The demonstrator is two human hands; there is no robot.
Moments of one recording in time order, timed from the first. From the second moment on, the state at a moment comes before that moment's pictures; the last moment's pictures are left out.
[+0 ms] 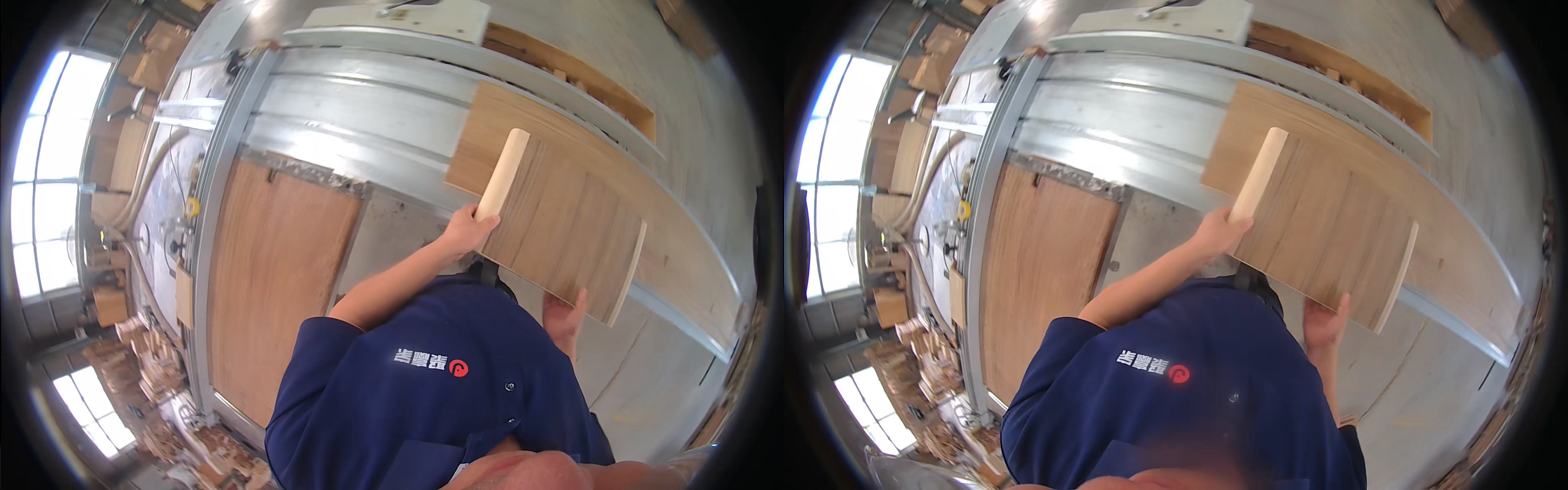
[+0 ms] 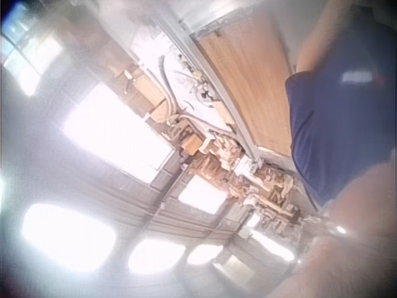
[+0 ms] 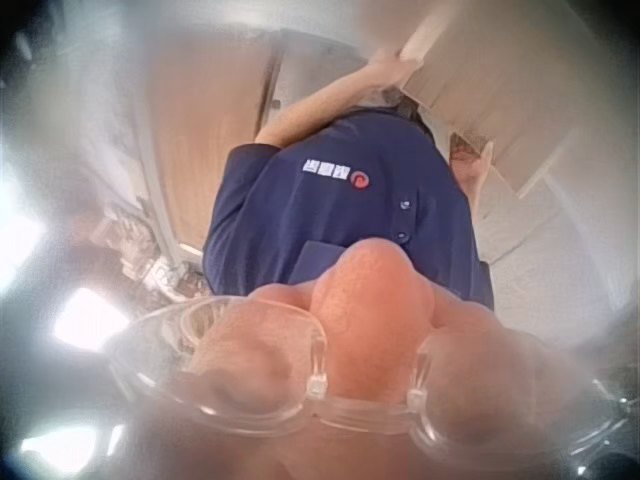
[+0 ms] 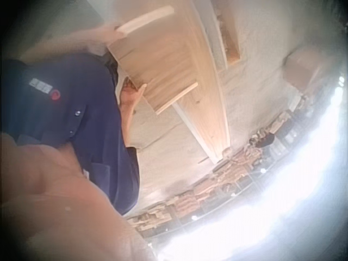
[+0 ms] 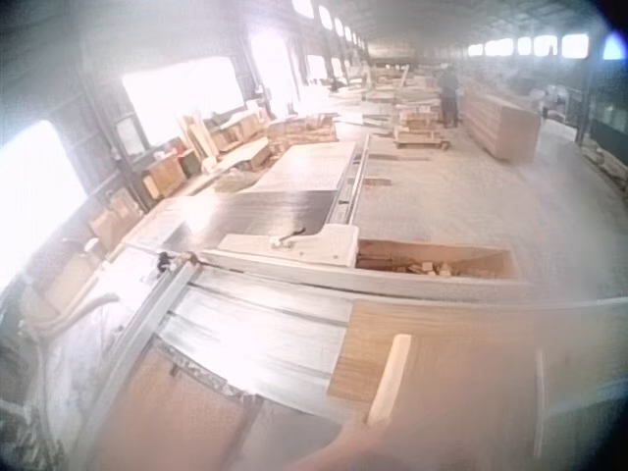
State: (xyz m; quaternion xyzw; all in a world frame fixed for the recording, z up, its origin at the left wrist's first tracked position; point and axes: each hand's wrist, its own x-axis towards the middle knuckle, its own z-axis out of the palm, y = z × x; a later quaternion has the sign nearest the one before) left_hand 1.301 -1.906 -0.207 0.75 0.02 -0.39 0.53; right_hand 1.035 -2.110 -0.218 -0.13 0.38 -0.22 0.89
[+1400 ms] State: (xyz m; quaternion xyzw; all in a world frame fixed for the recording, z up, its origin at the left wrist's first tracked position) left_hand 1.225 -1.468 -0.267 0.97 0.08 0.15 0.15; right_hand 1.224 -1.990 -0.218 -0.92 0.13 0.07 0.35
